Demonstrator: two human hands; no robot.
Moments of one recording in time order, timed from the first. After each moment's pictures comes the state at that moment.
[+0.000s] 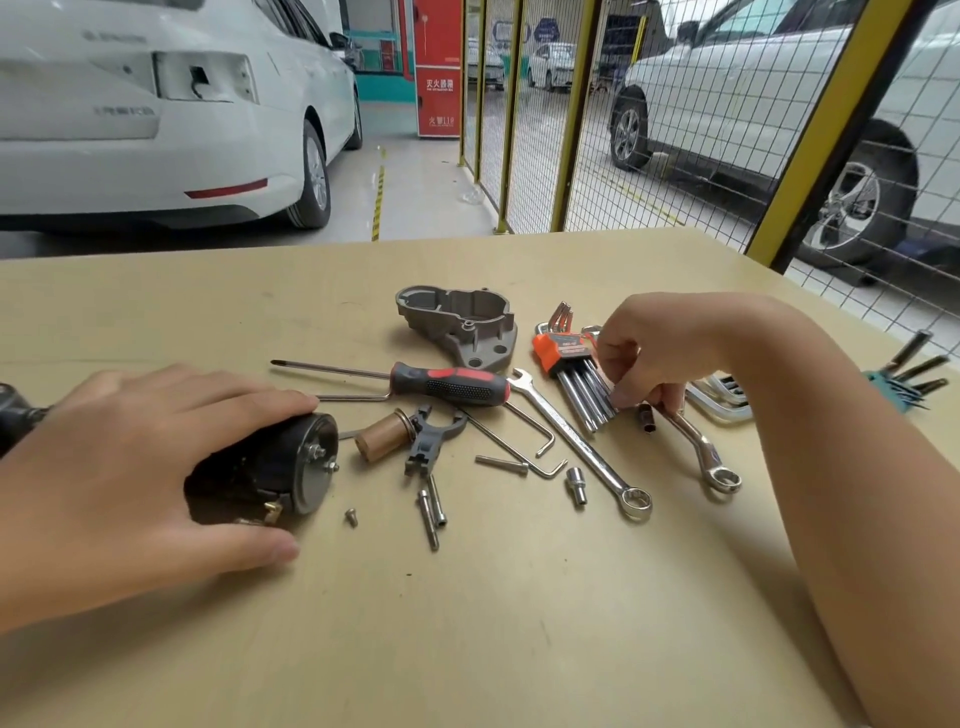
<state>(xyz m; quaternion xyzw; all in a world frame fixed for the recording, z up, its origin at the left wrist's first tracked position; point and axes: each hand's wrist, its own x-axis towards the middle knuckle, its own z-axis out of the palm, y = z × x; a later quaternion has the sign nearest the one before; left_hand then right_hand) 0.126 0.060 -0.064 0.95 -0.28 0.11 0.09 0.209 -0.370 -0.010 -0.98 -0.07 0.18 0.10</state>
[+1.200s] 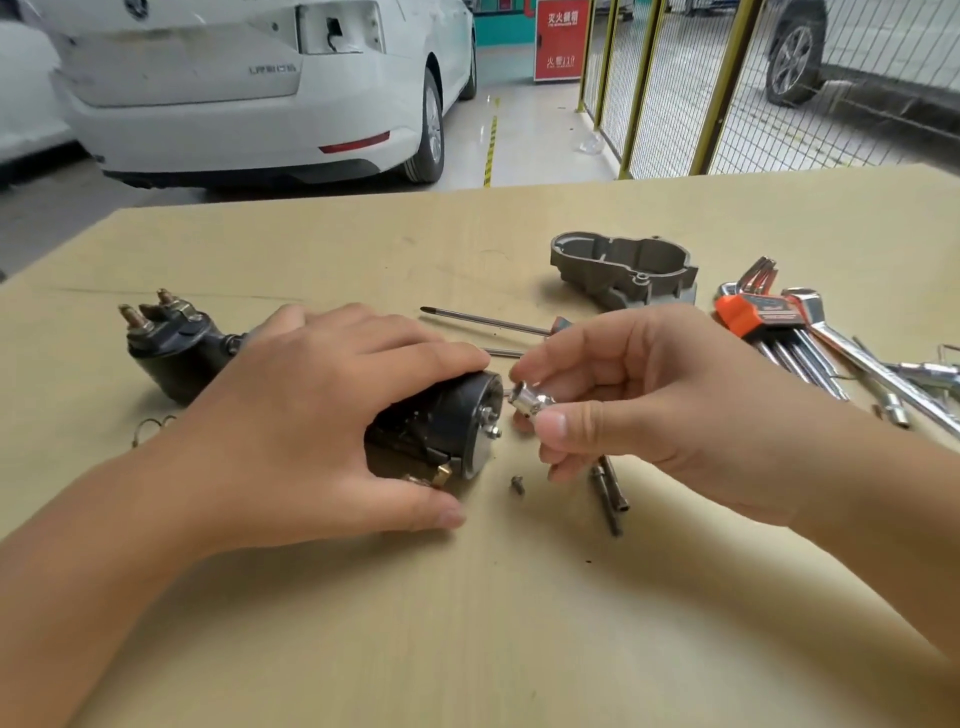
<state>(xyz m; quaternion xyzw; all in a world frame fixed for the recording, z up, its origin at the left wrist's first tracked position) 0.110 0.051 -0.054 0.94 -0.30 0.15 0.07 0.137 -0.214 -0.051 -0.69 -0.21 0.20 0.66</state>
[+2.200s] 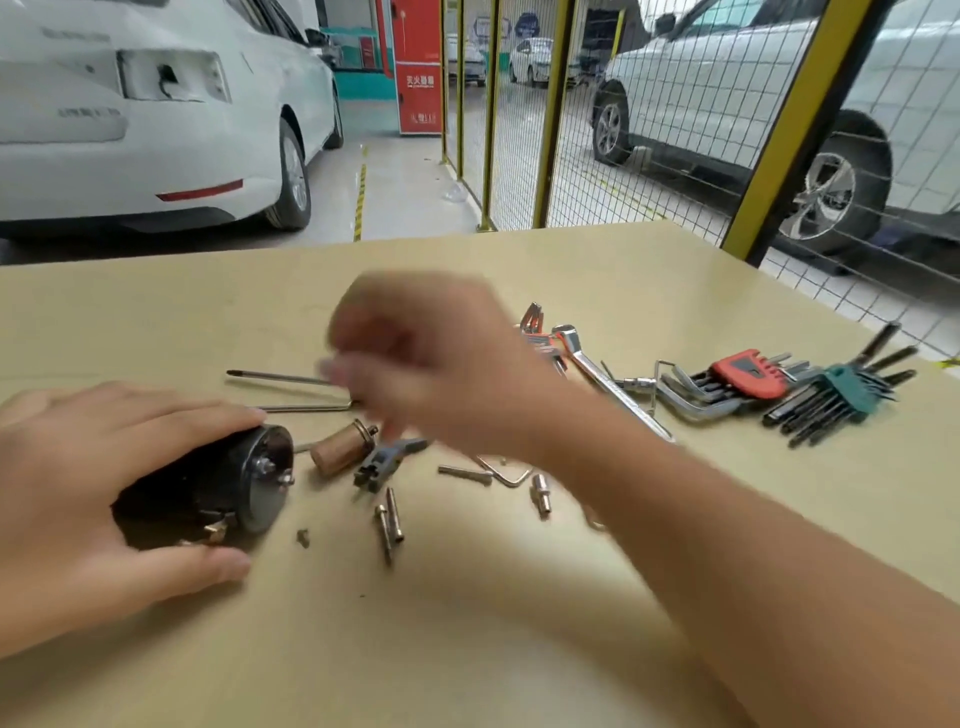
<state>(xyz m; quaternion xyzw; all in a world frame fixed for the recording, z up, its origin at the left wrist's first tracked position) 0.148 0.065 -0.086 0.97 -0.23 0.07 0.07 0.143 -0.238 -0.013 -0.84 -0.31 -0.09 0.45</state>
